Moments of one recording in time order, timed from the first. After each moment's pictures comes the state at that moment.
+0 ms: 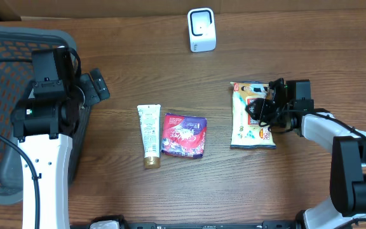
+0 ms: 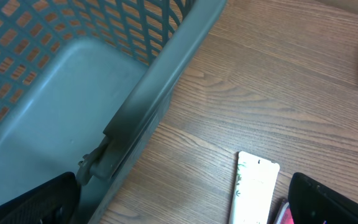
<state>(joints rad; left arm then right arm) 0.08 1.32 1.47 -1.06 -0.19 -0.28 0.05 1.77 0.82 -0.10 -0.48 0.32</state>
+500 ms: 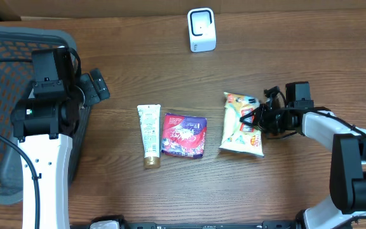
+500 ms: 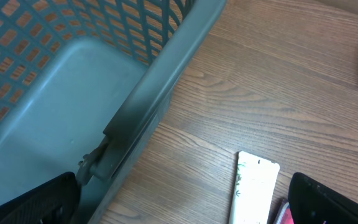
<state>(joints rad) 0.08 1.32 1.47 -1.06 -0.19 -0.28 0.03 1.79 0.84 -0.28 -0.83 0.44</state>
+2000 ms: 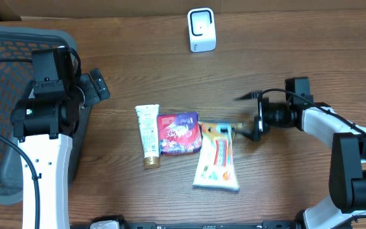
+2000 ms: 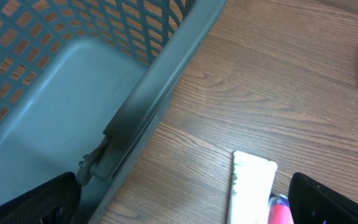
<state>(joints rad) 0.08 1.32 1.47 -1.06 -0.19 -0.28 0.04 1.79 0.89 -0.21 -1.05 1.44</state>
